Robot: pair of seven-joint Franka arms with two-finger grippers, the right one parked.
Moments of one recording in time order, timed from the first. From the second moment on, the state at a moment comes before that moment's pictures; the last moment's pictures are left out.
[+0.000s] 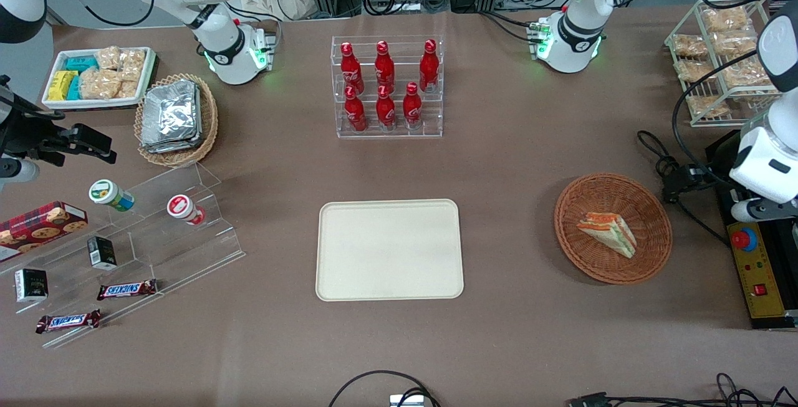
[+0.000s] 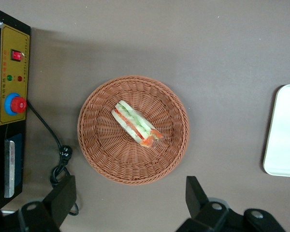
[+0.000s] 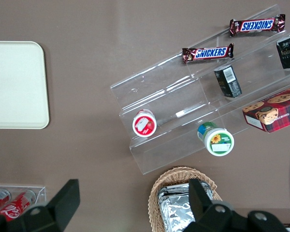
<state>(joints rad) 0.12 0.16 -0.18 -1.53 0.05 1.70 -0.16</state>
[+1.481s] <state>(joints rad) 0.12 0.38 -0.11 -1.78 0.03 2.05 -1.03</state>
